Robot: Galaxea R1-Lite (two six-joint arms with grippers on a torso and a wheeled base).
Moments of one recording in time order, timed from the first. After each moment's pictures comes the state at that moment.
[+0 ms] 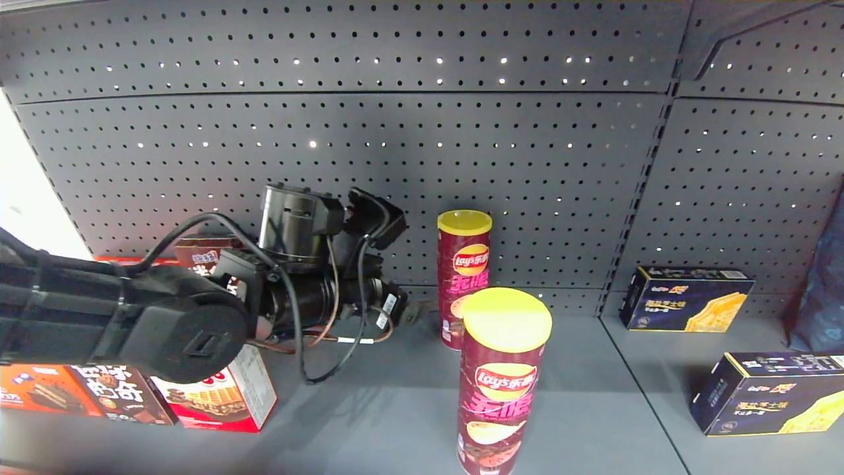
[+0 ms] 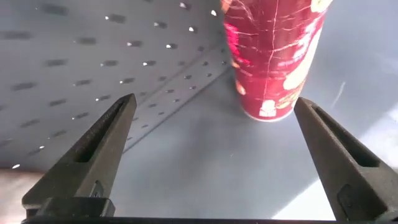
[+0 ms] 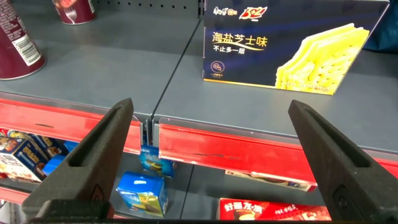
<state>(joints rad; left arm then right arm) -0.53 1.83 -1.04 -0.37 -0.05 0.21 0.16 0.10 0.00 0.01 -0.01 0.00</state>
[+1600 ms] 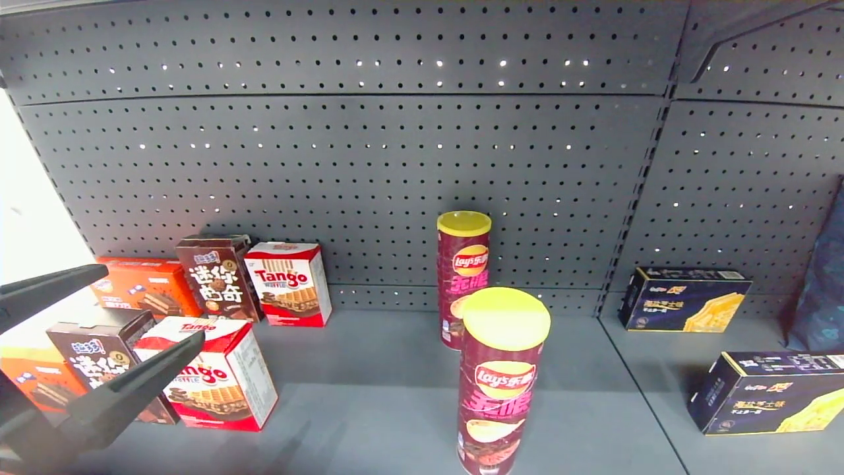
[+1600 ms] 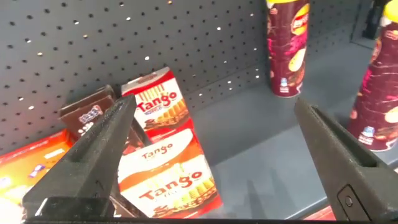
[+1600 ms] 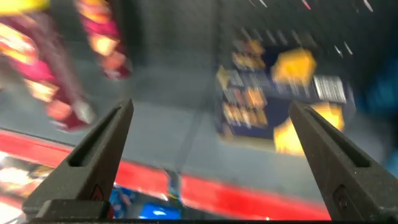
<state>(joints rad) -0.43 0.88 -0.51 -0.32 0.05 0.21 0.22 0.37 -0.41 0.07 0.06 0.01</state>
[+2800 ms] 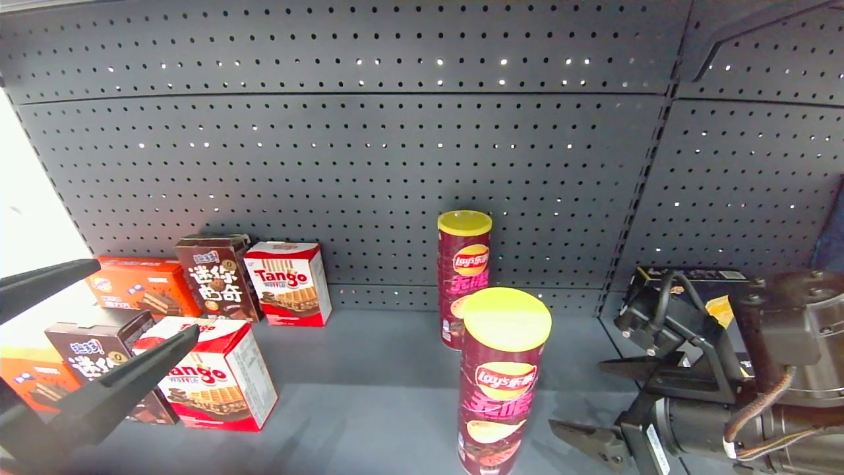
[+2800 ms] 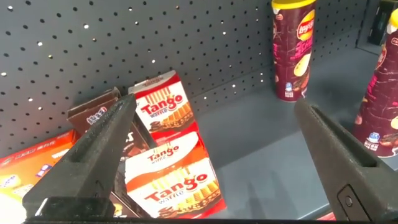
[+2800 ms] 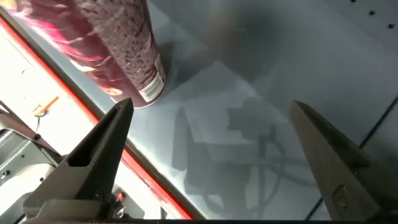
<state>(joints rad) -0.44 0.88 -0.51 -0.32 0.05 0.20 0.72 1.41 -0.65 -0.16 -0.03 -0.03</state>
